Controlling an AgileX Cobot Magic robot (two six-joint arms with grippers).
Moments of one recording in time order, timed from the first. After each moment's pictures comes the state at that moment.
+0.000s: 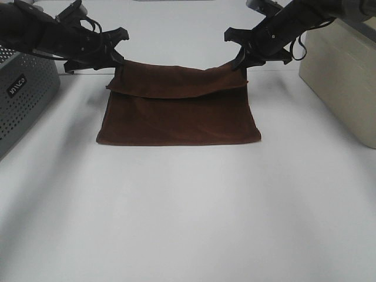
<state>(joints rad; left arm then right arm) -0.14 2.39 -1.84 -1.01 0.41 0.48 0.15 2.46 -2.13 0.54 0.81 -0.24</state>
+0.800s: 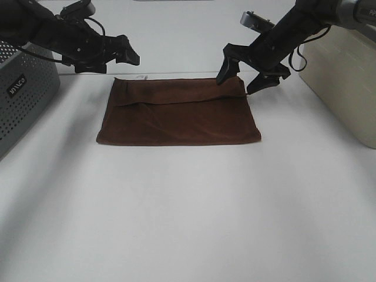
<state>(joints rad) -0.14 2.36 -1.87 -0.85 0.56 0.55 0.15 2.48 -2.15 0.51 1.04 -0.24</state>
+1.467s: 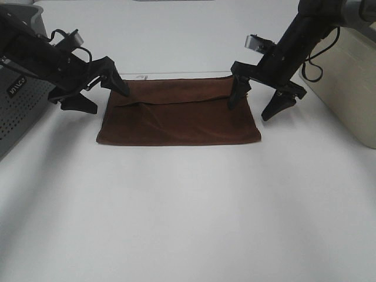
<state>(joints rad) -0.08 2.30 -1.67 -0.82 0.77 0.40 0.15 2.44 -2.02 0.42 1.21 -0.11</state>
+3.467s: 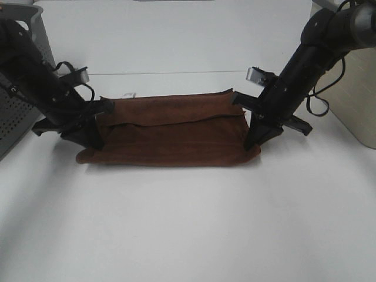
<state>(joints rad) -0.14 2.20 -1.45 -0.55 0.87 0.25 0.17 2.28 -1.59 0.48 1.08 -0.12</state>
